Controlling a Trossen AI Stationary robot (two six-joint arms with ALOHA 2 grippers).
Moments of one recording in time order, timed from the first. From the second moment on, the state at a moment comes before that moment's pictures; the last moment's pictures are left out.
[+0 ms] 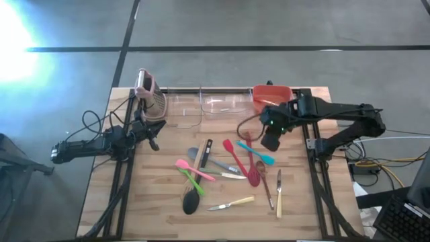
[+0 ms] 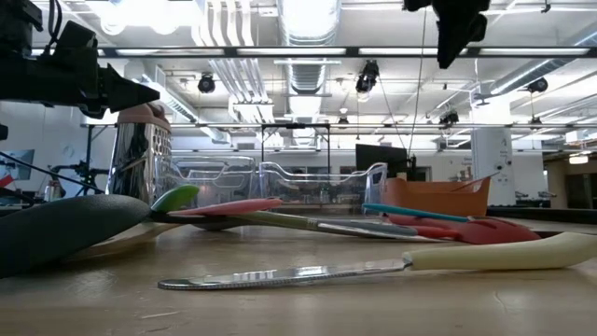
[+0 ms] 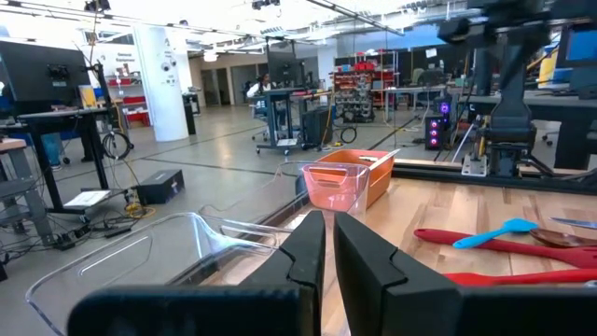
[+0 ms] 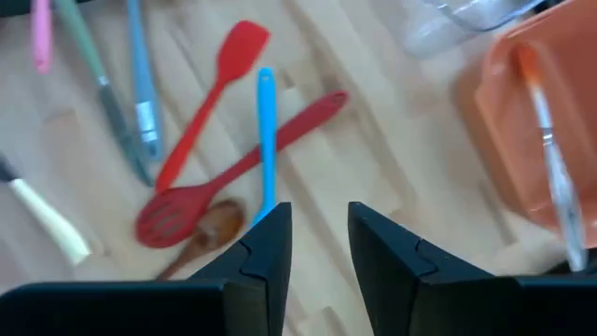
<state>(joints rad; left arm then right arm) 0.09 0.02 0.01 0.07 -0.43 0.11 -0.02 1.37 1.45 -1.35 0.16 0.51</state>
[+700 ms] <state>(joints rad) 0.09 0.02 0.01 0.07 -0.43 0.11 0.34 1.44 1.28 -1.32 0.18 1.15</state>
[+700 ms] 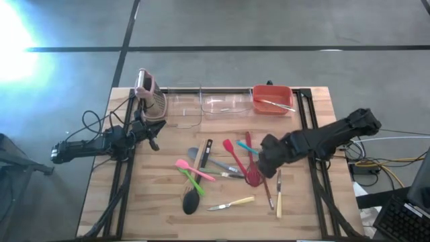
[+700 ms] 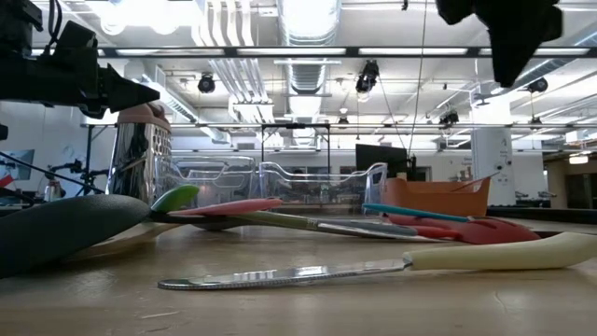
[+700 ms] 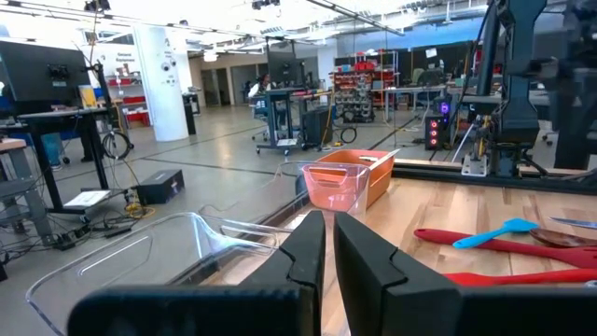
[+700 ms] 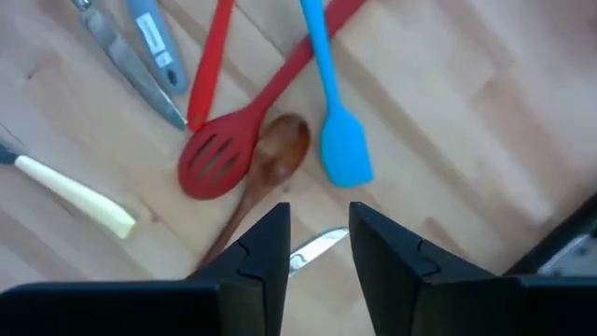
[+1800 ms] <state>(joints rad) 0.09 0.02 0.01 0.07 -0.43 0.11 0.21 1.44 0.89 -0.77 0.29 0.76</state>
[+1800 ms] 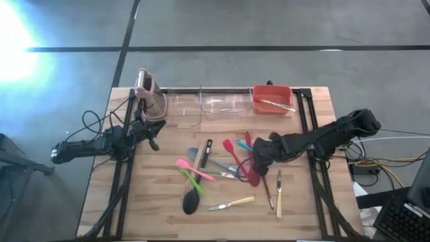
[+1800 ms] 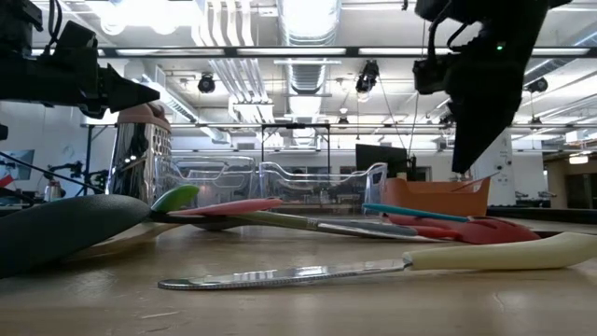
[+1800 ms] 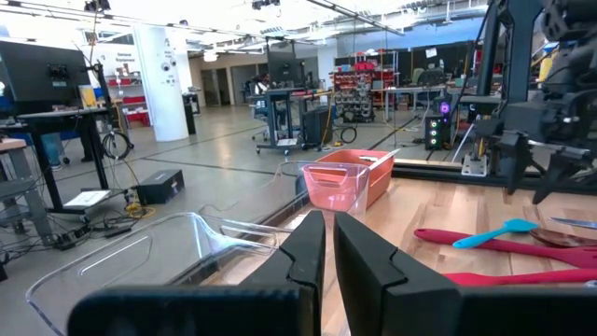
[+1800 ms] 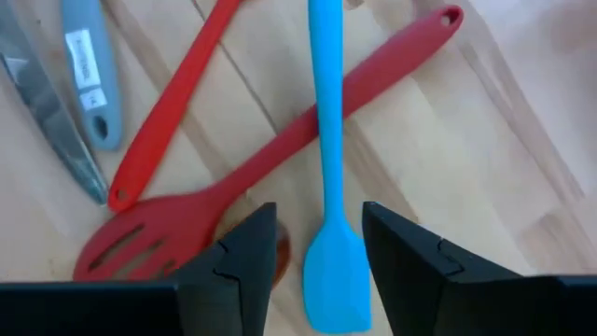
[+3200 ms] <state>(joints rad) 0.09 0.02 0.01 0.07 -0.43 0.11 0.04 1.44 0.73 -0.52 0.16 0.57</state>
